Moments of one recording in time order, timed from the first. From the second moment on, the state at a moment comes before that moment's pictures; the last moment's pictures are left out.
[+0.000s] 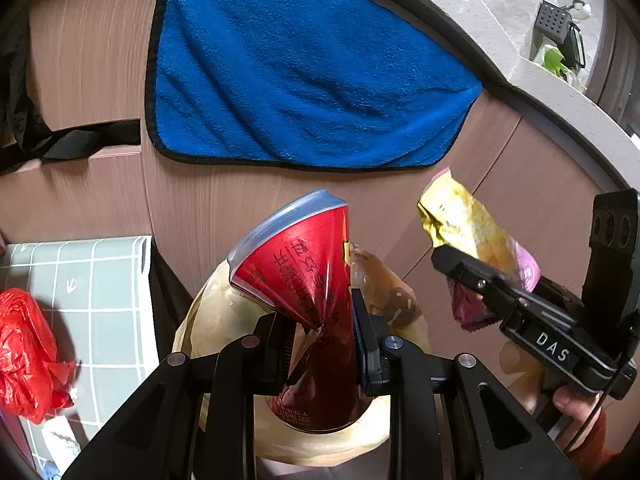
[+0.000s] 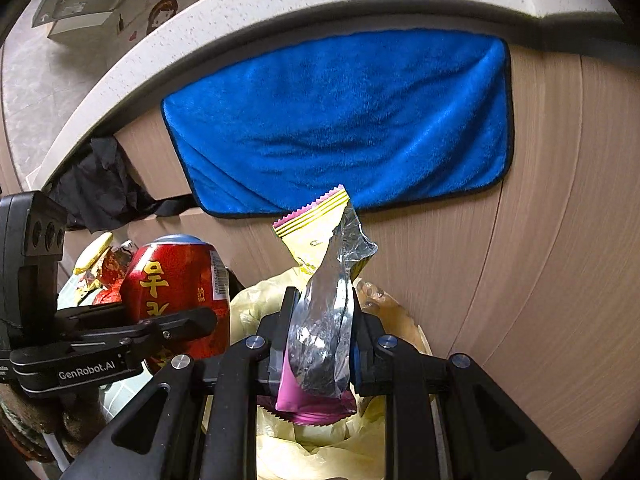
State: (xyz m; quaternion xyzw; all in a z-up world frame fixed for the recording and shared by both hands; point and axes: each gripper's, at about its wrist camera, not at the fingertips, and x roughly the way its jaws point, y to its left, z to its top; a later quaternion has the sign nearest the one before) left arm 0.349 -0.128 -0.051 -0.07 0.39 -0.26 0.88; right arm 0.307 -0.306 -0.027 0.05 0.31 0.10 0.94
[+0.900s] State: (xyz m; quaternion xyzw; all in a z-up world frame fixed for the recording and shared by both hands) left arm 0.298 0.013 0.021 -0.07 0.27 -0.14 0.95; right arm 0.280 -0.284 0.009 0.07 0.25 0.08 0.96
